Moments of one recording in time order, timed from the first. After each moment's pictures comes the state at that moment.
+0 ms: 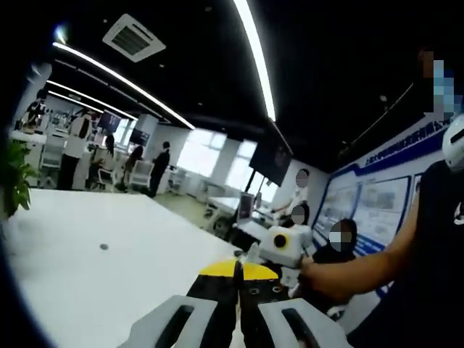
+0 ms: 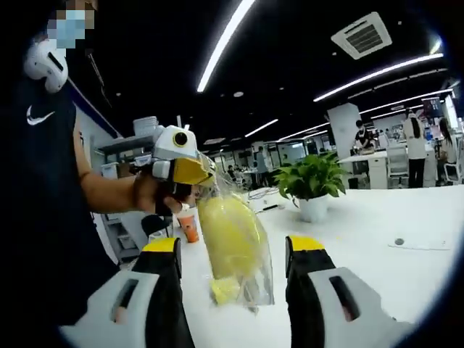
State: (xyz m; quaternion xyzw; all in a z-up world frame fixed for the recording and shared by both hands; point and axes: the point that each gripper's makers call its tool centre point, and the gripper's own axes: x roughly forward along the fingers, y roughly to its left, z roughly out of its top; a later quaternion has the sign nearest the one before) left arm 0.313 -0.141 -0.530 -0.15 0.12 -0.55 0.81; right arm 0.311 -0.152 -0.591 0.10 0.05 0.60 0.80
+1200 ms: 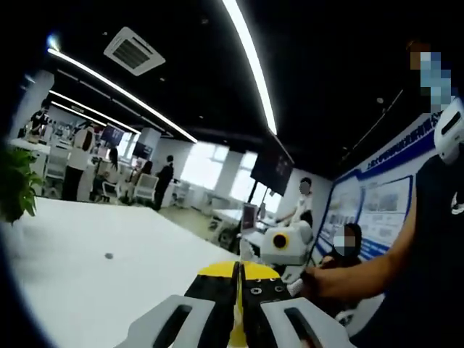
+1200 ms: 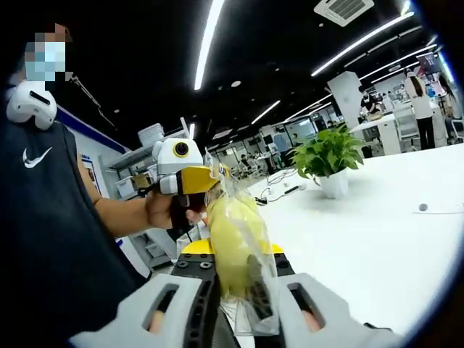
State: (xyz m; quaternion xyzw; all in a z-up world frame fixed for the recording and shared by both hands) left arm 0.304 -0.131 -0.526 -0.14 0.07 -0.54 0.83; right arm 0.287 -0.134 -0.585 0.14 0.14 0.62 0.76
